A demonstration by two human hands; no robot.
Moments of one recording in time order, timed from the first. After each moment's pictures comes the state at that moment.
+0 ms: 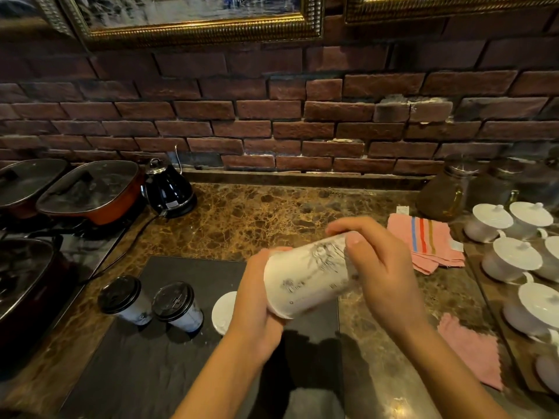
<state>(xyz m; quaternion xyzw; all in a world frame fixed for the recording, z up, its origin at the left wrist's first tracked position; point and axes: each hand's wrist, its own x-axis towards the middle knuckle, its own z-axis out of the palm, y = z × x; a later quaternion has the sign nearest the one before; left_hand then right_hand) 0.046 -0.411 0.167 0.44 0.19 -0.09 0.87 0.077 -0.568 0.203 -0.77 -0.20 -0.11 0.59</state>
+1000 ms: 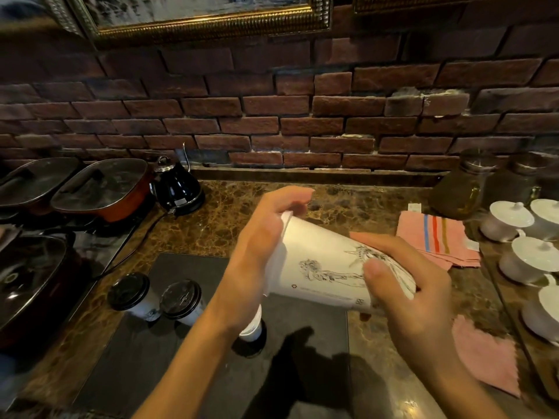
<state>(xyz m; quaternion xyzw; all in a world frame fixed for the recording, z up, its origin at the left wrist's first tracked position) 0.045 -0.395 0.231 0.72 -0.11 0.11 0.67 0.055 -0.580 0.198 -0.73 -0.20 -0.15 0.63</state>
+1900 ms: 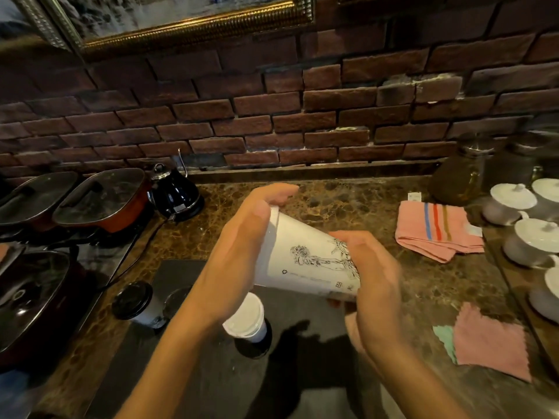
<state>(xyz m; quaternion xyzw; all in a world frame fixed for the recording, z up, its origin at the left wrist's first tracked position) 0.078 -0.365 0.235 0.84 -0.09 0.04 0.54 0.059 -0.542 0.179 -0.58 0.00 -0.05 0.82</state>
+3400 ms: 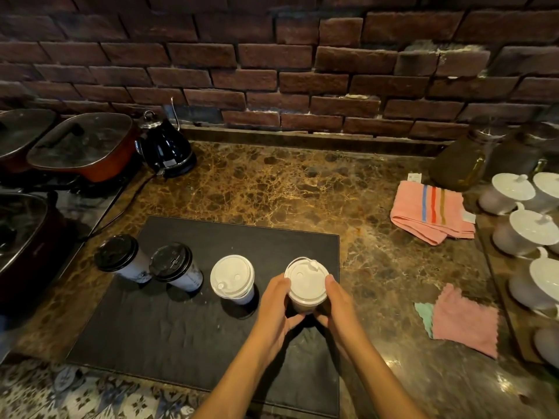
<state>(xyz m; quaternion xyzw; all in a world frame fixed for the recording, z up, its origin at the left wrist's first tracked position) 0.030 -0.424 0.005 0.50 0.34 -0.09 0.80 0.058 -0.544 -0.013 -0.60 0.19 0.22 0.75</state>
